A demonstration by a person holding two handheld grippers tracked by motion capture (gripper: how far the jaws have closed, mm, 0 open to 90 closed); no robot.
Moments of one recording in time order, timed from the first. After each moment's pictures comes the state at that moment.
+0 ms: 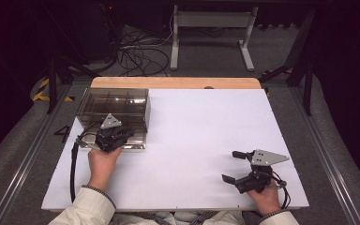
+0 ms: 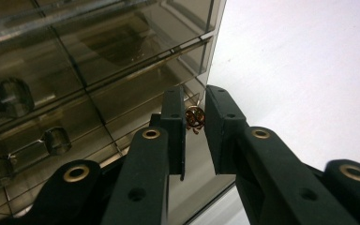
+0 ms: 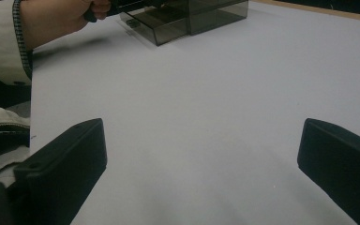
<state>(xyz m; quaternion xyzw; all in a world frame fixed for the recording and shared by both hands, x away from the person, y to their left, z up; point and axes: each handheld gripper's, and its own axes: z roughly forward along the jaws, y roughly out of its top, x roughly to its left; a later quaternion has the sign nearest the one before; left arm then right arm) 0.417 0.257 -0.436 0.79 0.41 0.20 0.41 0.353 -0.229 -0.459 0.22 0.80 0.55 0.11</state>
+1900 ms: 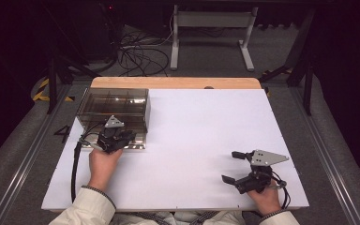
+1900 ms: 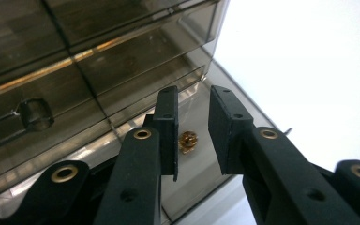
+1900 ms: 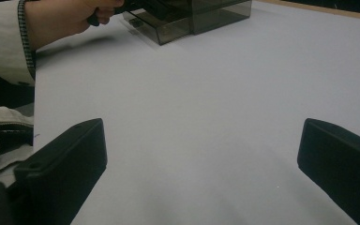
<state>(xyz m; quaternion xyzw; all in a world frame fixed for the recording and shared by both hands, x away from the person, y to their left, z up) 0.420 0.254 -0.442 0.80 0.43 0.18 0.39 0.353 -0.229 -0.459 0.21 0.80 0.55 0.11</state>
